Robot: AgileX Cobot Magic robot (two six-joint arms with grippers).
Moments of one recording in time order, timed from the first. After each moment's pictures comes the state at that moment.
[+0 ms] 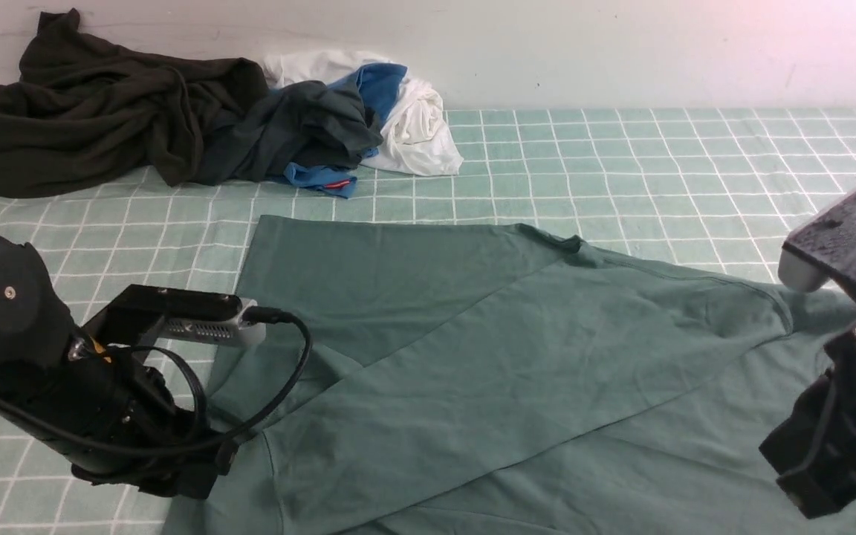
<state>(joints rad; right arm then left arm) 0.46 1.14 -0.98 0.12 1.24 -0.14 -0.19 1.42 -0.79 -0.25 0.85 0.22</state>
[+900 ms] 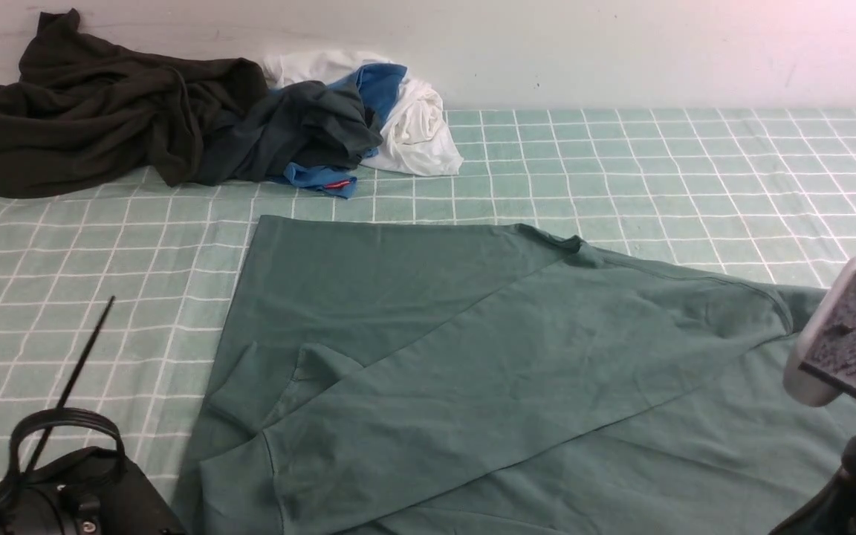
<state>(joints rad) 0.62 0.99 -0.87 0.15 1.25 -0.19 -0.77 1.42 -0.52 0.02 0.80 0.49</state>
